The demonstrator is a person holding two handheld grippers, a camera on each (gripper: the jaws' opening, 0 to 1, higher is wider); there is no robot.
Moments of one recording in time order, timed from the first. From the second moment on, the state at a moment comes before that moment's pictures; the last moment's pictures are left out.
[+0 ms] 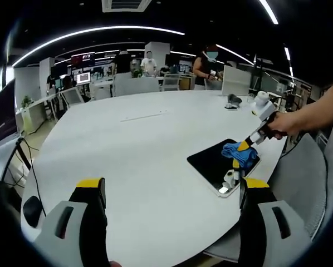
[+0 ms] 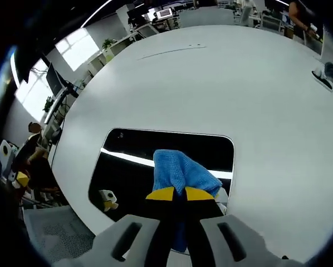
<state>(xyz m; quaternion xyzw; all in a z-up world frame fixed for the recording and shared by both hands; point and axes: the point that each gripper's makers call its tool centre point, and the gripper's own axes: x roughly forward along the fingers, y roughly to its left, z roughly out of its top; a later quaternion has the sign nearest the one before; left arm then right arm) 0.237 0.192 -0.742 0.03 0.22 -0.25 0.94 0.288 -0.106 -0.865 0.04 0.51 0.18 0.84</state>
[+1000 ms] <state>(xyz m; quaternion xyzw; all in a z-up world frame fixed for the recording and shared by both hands) 0.248 0.184 -0.744 0.03 0.22 -0.27 0.94 0.289 -0.148 -0.864 0.06 0.51 0.16 0.84</state>
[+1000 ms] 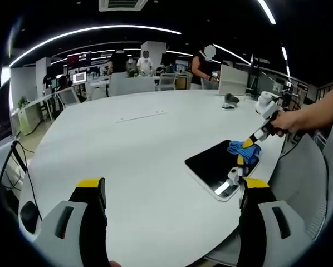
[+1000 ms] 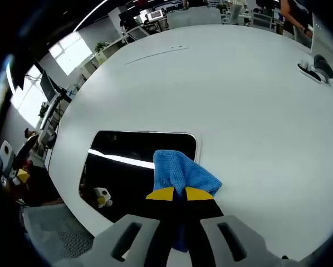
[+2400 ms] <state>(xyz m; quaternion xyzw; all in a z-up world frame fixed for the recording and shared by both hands) 0.240 0.185 -0.752 0.03 0.23 -0.26 0.94 0.258 -0.145 -0.865 0.07 0.52 0.14 0.84</state>
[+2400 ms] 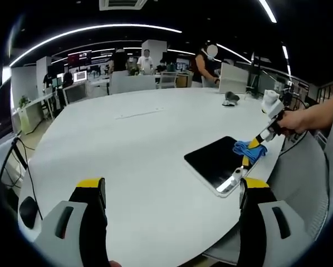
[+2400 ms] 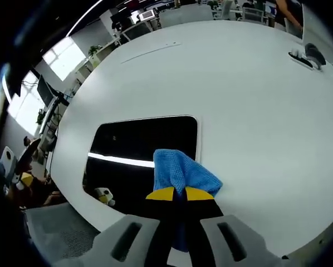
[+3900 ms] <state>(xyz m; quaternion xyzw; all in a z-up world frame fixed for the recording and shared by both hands) 0.236 0.182 -0.753 0.04 0.23 -0.27 0.93 0.241 -0.127 -0.865 0.09 0.54 0.13 0.83</state>
